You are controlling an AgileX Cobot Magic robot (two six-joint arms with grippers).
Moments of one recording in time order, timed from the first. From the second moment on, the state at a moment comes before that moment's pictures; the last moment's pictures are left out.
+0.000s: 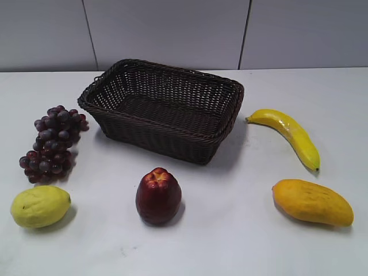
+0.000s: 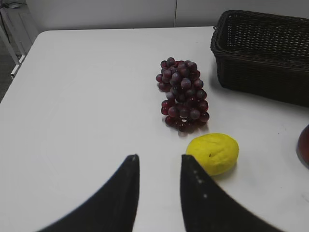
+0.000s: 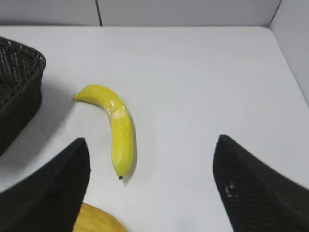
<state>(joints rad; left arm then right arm) -0.06 -0.01 -0.51 -0.05 1.05 0.12 0.04 0.84 -0.57 -0.02 0.32 0.00</state>
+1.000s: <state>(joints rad) -0.06 -0.01 -0.51 -0.05 1.05 0.12 0.19 1.93 -1.21 -0.05 0.48 -0.08</state>
